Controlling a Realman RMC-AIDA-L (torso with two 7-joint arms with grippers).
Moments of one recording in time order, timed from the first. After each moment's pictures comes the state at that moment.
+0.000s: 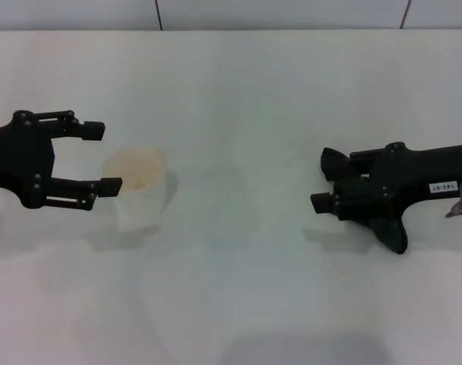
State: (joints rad) left arm -0.42 -1.98 0.82 1.11 1.96 1.80 -1.52; right arm 0.30 2.01 -1.29 -1.25 -1.76 -1.47 1.93
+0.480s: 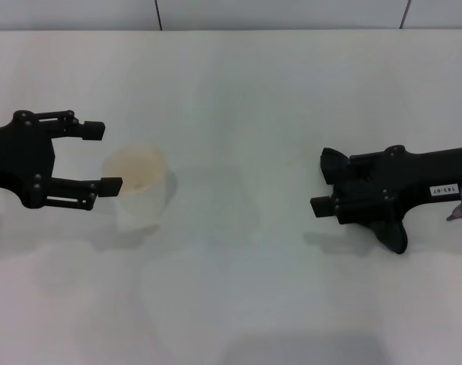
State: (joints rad) left arm -0.42 -1.98 0.81 1.10 1.96 1.79 -1.52; right arm 0.30 2.01 -1.29 -1.24 -1.75 -1.49 1.94
